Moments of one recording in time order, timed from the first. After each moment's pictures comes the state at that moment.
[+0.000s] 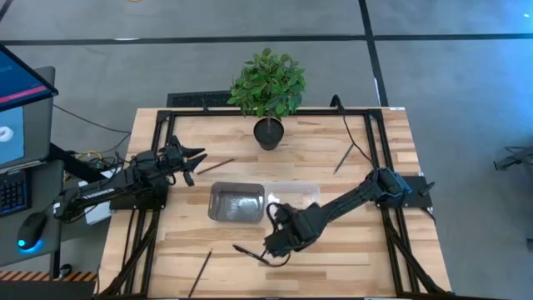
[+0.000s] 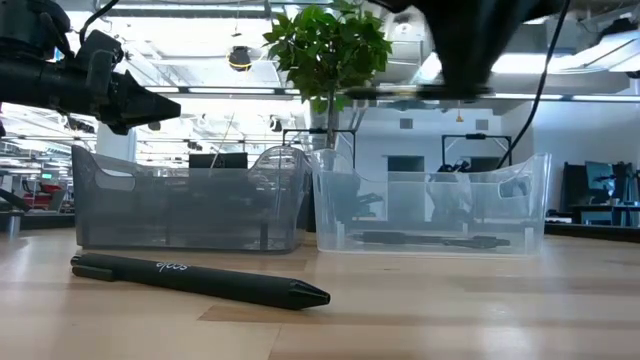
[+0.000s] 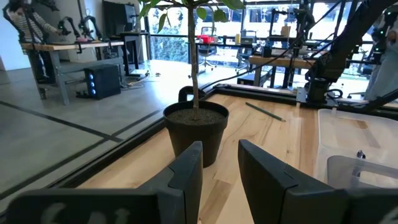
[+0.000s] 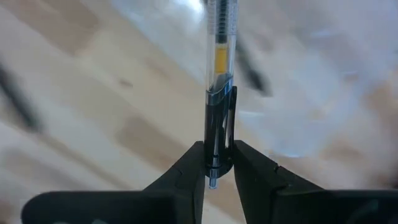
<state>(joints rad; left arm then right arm) 0.35 0.06 0.01 0.03 -0.09 -0.03 0.47 2.16 2.00 -1.51 0.13 1.28</state>
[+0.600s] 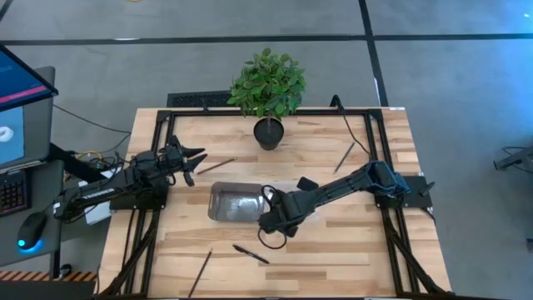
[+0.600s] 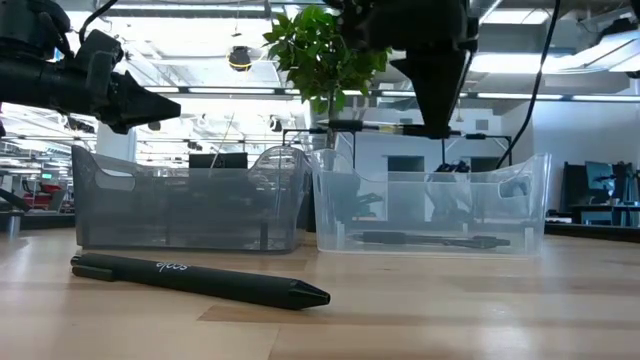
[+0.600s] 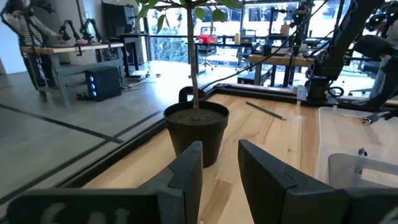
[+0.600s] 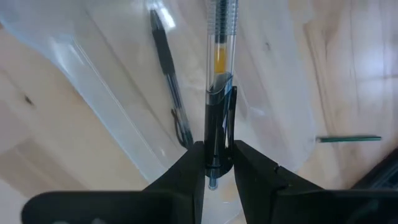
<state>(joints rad) 0.35 0.06 0.01 0.03 -0.09 -0.01 0.35 2.17 1.94 -1.57 0.27 0.80</state>
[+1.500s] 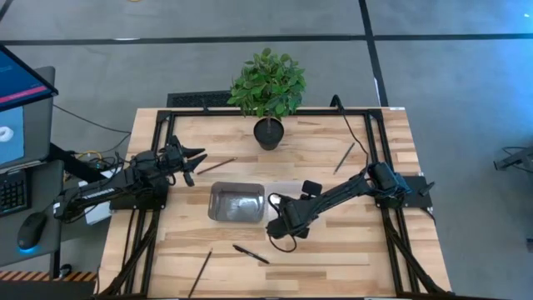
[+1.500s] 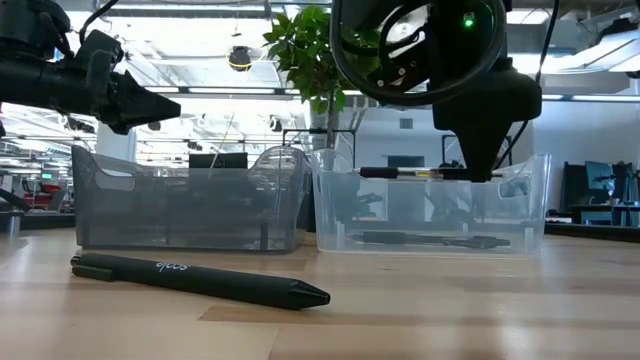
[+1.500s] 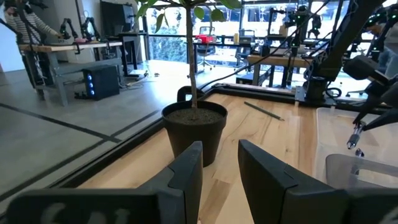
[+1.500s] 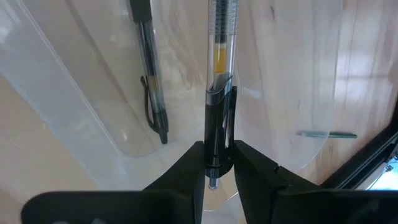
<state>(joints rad) 0.35 0.06 0.01 0.03 -0.09 -0.02 0.37 2.16 1.73 -1.52 0.30 0.73</state>
